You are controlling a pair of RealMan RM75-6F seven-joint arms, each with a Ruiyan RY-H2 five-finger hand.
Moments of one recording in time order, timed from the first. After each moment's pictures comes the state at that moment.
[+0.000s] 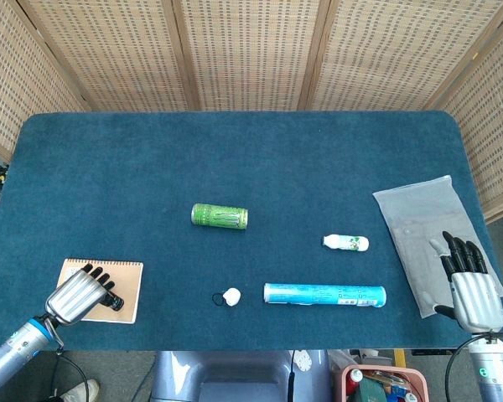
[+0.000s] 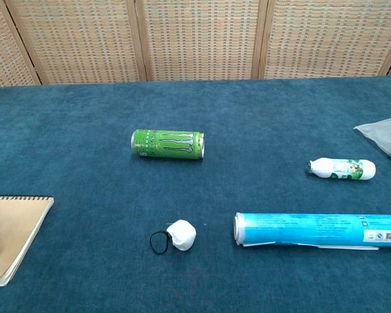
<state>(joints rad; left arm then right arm) -0.44 -1.26 0.25 -1.33 1.73 1.22 0.41 0.10 -1.17 0.07 -1.60 -1.49 1.47 -0.09</state>
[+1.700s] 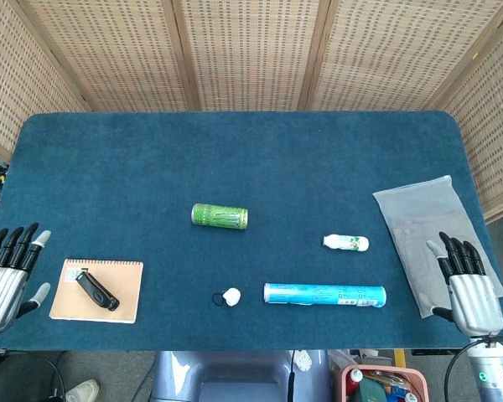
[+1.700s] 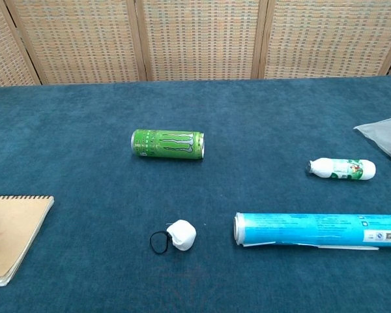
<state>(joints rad) -0.16 -1.04 0.09 -1.80 1.52 1.60 0.36 0.10 -1.16 0.06 -1.63 -1.53 1.50 -0.10</state>
